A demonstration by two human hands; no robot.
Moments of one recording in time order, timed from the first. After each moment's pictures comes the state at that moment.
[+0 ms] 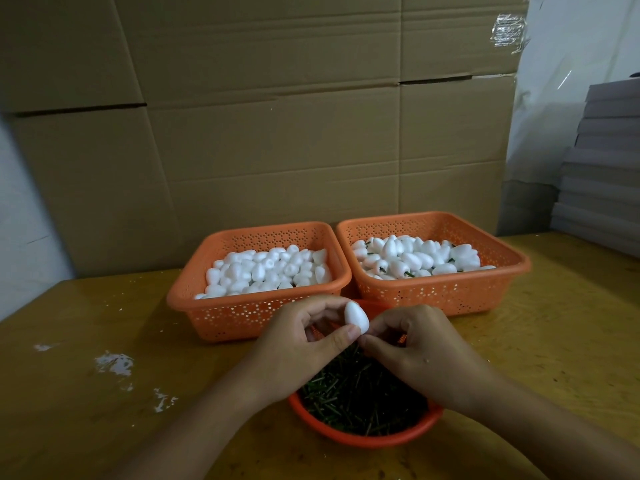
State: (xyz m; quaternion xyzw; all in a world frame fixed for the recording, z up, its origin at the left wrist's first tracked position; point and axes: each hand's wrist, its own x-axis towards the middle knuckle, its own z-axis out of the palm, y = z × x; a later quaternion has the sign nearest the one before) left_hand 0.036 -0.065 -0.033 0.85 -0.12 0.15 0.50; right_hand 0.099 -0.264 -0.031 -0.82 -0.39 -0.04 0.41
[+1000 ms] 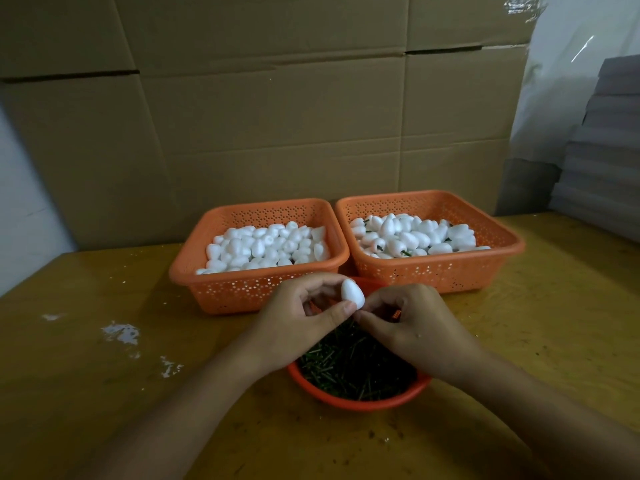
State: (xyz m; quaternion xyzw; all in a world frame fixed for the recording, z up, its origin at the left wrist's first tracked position) left_hand 0.035 -0.067 -0.031 0.83 -0.11 0.14 0.53; right_hand 0.098 -0.264 -0.030 -0.82 -0.38 -0.03 0.42
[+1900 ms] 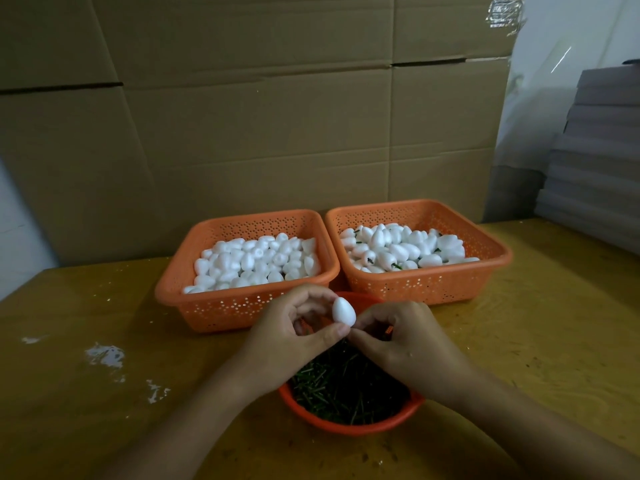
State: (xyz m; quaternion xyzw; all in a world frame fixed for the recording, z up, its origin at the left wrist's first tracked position) left_hand 0.036 -0.067 -0.032 0.83 -0.10 0.14 0.54; right_hand 0.099 -0.266 -0.032 -0.82 -0.37 -0.03 0.43
